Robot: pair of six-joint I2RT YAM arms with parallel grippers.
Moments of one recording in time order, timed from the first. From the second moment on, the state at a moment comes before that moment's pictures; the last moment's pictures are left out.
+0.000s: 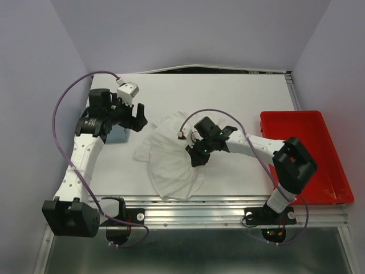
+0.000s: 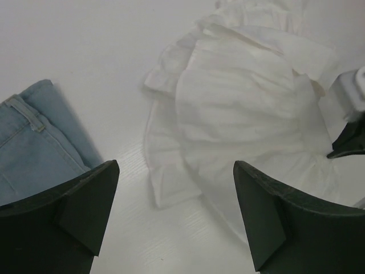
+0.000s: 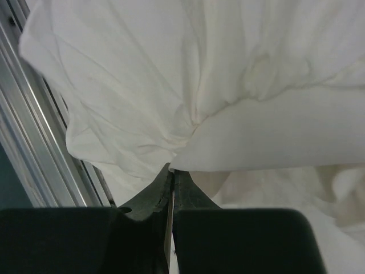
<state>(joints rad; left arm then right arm) -0.08 1.16 1.19 -0.63 0.44 0.19 0.70 1.63 1.16 -0.49 -0.51 -0.18</state>
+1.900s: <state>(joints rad) -1.03 1.70 1.30 -0.79 0.11 0.75 0.45 1.91 1.19 -0.19 -0.25 -0.07</state>
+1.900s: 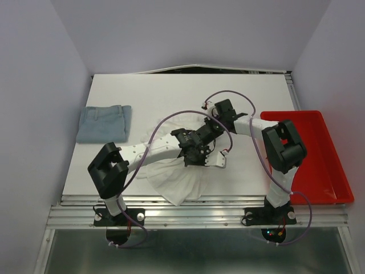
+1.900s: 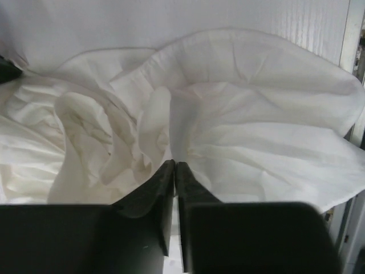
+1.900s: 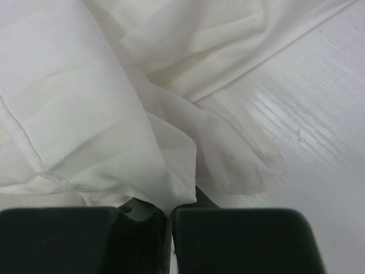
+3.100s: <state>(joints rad) -0.72 0.83 0.63 -0.58 0.30 1.04 0.33 1.54 1.22 -0.63 -0.41 -0.29</state>
